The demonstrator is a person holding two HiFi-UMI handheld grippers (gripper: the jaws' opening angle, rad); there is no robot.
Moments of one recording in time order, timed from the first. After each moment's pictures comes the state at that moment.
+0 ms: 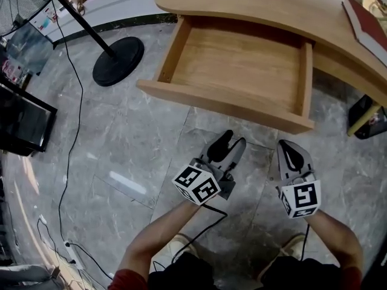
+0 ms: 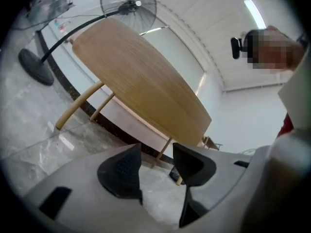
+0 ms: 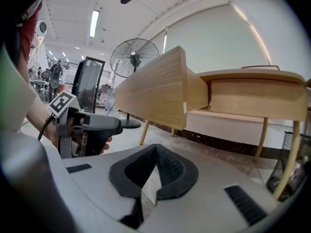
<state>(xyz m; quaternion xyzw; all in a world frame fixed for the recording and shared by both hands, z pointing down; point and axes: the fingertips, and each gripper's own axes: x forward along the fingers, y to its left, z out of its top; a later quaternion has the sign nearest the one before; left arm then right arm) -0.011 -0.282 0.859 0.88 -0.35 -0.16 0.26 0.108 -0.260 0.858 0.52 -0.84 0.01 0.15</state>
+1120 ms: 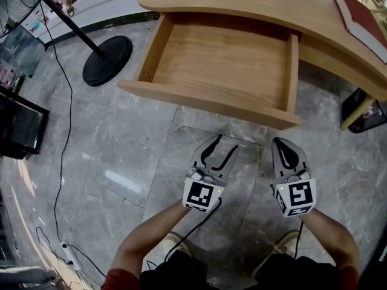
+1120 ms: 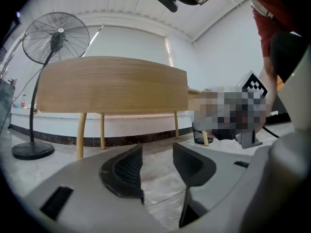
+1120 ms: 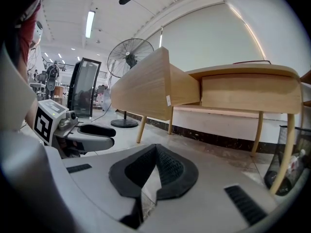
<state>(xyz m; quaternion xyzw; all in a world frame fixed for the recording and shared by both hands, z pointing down) 0.018 -0.261 0.886 0.91 -0.42 0.05 -0.01 0.133 -0.258 0.865 0.53 -0.84 0.02 0.14</state>
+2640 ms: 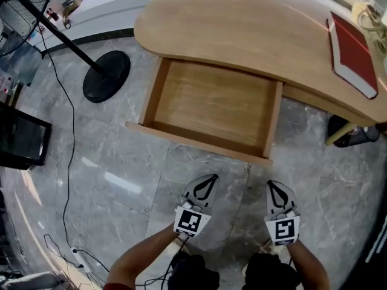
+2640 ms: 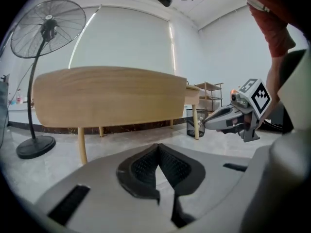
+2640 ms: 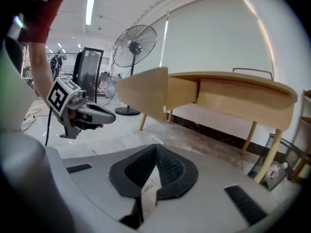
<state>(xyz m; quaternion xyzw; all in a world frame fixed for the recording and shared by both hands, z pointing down) 0.008 -0.236 0.848 0.91 -0.40 0.14 0.07 0.159 -0.208 0.842 0.51 -0.83 0.05 0.23</state>
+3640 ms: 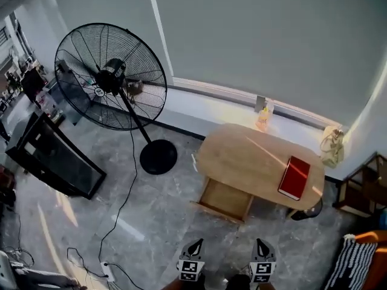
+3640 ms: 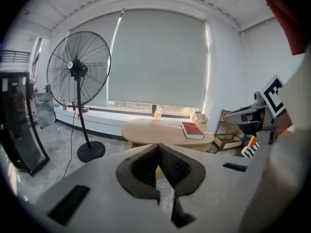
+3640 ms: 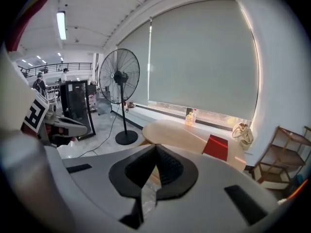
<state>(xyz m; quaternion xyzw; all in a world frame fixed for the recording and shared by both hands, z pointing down) -0.084 -0.138 0.349 0.79 -0.55 0.17 0.18 0.139 -0.149 0.320 0.56 -0.78 0.14 0.22</state>
